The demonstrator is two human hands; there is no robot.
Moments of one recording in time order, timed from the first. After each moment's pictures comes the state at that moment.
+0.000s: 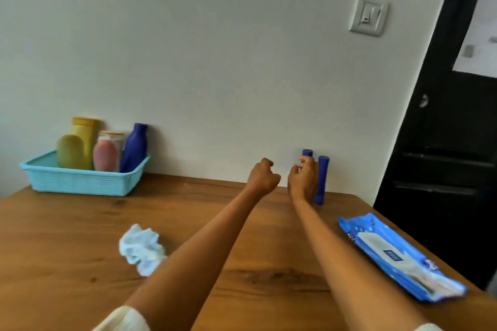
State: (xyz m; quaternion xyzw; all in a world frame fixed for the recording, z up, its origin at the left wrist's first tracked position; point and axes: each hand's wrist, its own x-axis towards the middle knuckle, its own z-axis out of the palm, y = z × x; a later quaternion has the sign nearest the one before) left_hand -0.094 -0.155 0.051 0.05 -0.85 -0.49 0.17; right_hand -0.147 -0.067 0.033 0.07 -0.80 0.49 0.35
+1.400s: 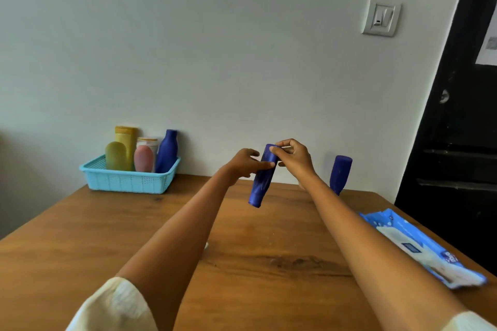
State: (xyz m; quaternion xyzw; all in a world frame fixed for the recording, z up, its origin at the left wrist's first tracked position) left_hand -0.050 -0.241 0.078 0.04 -0.84 -0.53 0.11; right_hand -0.108 -0.102 0.082 0.25 -0.75 0.60 0.11
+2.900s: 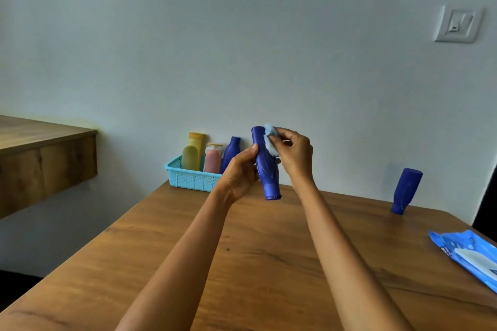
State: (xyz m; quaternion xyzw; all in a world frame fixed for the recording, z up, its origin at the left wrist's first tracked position) left_hand 0.063 -0.341 0.060 -0.10 -0.51 -0.84 0.16; right_hand 0.010 -0.226 0.104 0.35 -0.66 0.63 0.20
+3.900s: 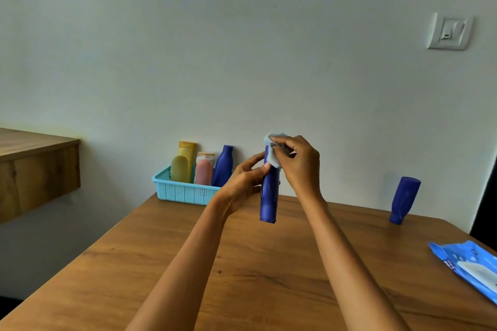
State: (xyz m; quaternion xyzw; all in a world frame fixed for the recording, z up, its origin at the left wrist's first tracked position) left_hand 0.041 -0.343 0.060 -0.13 -0.63 -0.75 0.17; right_hand -0.002 -0.210 0.104 0.39 -0.68 0.52 0.34
